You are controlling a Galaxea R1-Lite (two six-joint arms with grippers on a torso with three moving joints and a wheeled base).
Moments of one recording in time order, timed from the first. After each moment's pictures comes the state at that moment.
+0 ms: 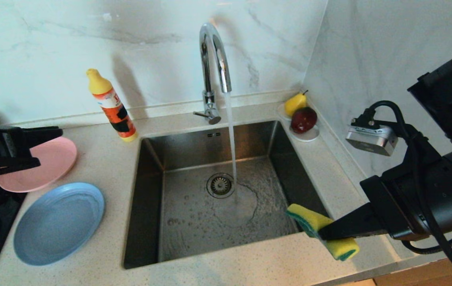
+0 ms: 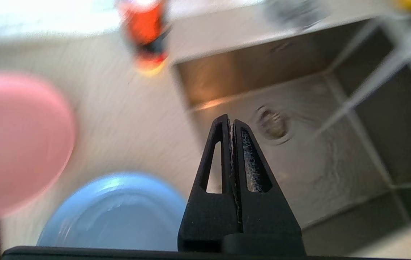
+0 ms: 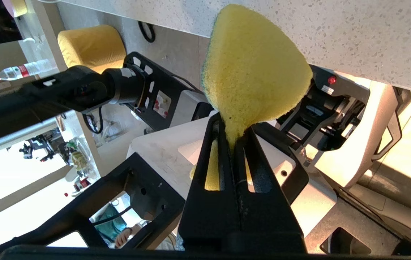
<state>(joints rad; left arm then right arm) 0.18 1.23 -0.86 -0.23 -0.41 0.05 0.71 1.49 -1.45 0.77 0.39 0.57</state>
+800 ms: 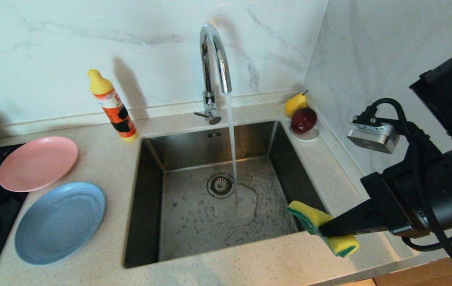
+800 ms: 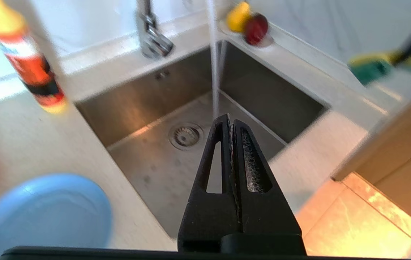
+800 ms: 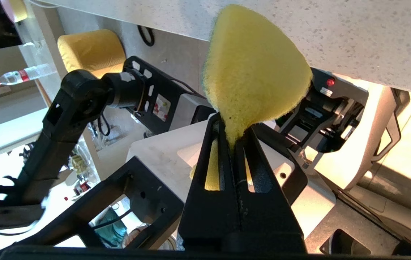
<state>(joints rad) 0.08 0.43 -0.43 -0.14 -0.64 0.07 0.70 1.49 -1.46 0.77 0.38 0.57</state>
